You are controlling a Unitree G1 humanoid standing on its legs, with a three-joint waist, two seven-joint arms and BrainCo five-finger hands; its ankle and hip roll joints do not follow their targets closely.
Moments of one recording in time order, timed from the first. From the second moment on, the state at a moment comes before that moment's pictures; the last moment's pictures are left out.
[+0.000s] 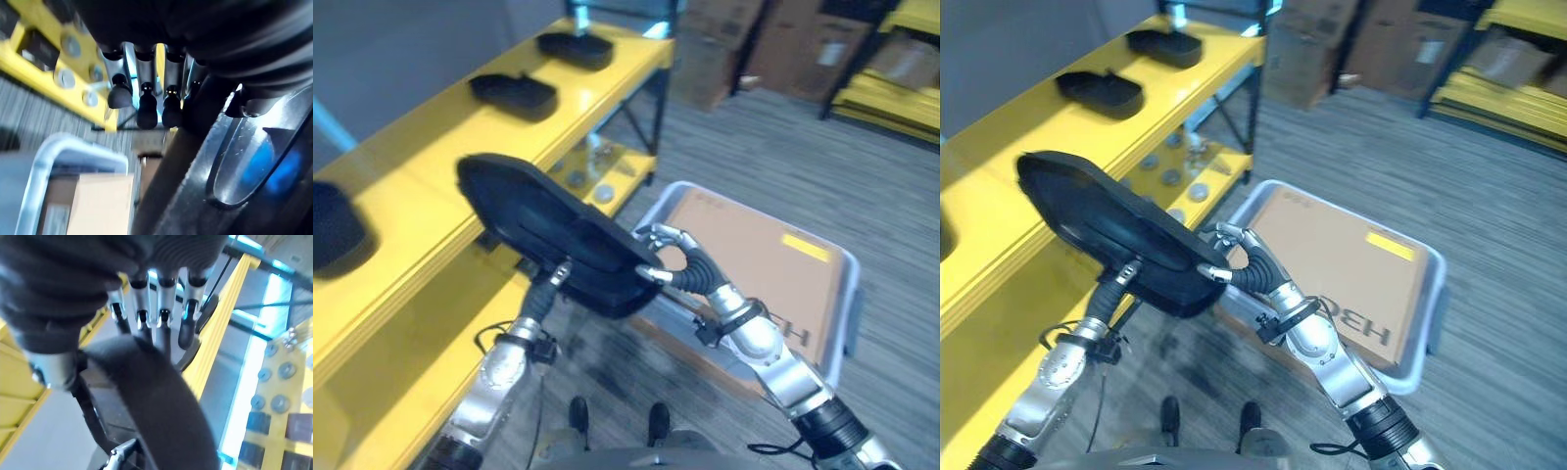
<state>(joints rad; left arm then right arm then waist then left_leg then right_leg) 0.07 0.39 -0.29 -0.07 -0.30 -0.20 0.11 -0.10 -0.57 0.38 -0.22 -0.09 -0.30 -0.11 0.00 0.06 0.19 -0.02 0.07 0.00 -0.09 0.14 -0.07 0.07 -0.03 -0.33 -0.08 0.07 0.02</state>
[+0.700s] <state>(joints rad) 0.02 0.57 -0.05 -0.23 0.04 -0.28 0.19 -0.22 -0.43 0.39 -0.22 -0.04 -0.30 -0.03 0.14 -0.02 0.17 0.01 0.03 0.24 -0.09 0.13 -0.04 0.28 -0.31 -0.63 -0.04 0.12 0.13</state>
